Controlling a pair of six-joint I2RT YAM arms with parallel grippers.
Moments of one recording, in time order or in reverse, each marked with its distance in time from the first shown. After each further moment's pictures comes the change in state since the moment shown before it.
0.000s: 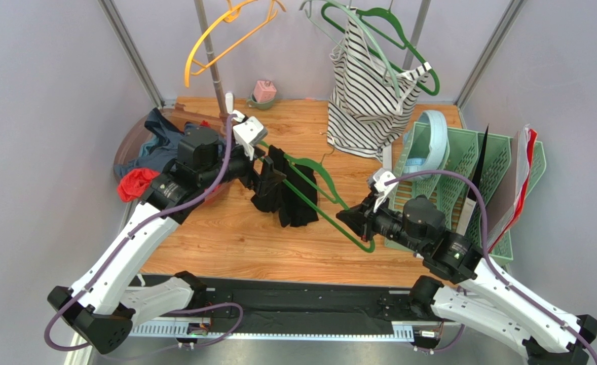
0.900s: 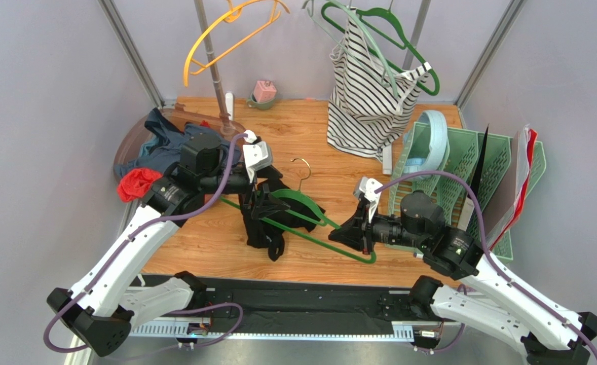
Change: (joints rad) left arm -0.004 -0.026 -0.035 -0.064 0.388 0.174; right arm 0.000 0.042 0.075 -0.094 -0.340 -0.059
